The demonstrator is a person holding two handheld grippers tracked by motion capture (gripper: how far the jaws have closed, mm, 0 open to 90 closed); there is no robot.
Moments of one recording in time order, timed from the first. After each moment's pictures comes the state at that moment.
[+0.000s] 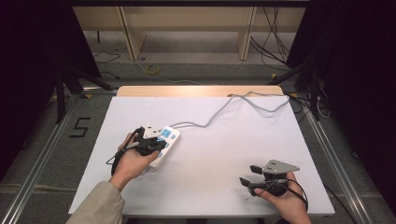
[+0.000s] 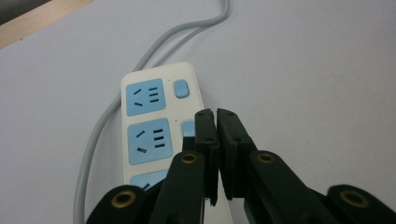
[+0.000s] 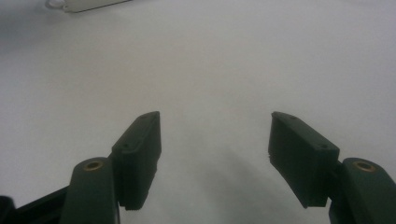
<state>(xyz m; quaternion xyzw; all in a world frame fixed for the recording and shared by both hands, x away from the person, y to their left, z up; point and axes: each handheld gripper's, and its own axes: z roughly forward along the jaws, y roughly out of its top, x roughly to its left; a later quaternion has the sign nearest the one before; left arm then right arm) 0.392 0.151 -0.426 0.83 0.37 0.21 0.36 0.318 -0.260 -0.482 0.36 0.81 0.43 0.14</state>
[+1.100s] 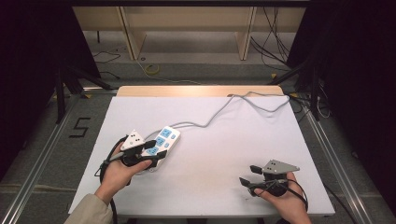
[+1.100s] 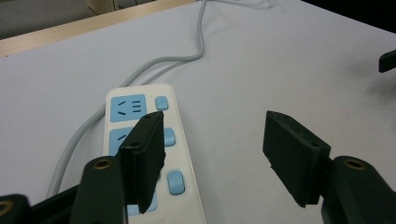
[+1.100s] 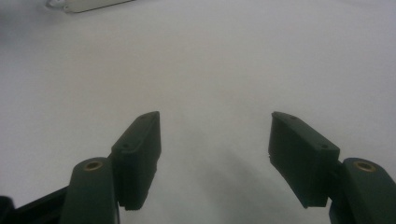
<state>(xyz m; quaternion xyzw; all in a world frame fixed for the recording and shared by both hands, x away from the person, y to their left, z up) 0.366 0.182 -0.435 0.78 0.36 0.18 0.48 0.317 -0.260 -0.482 0.36 0.81 0.43 0.14</state>
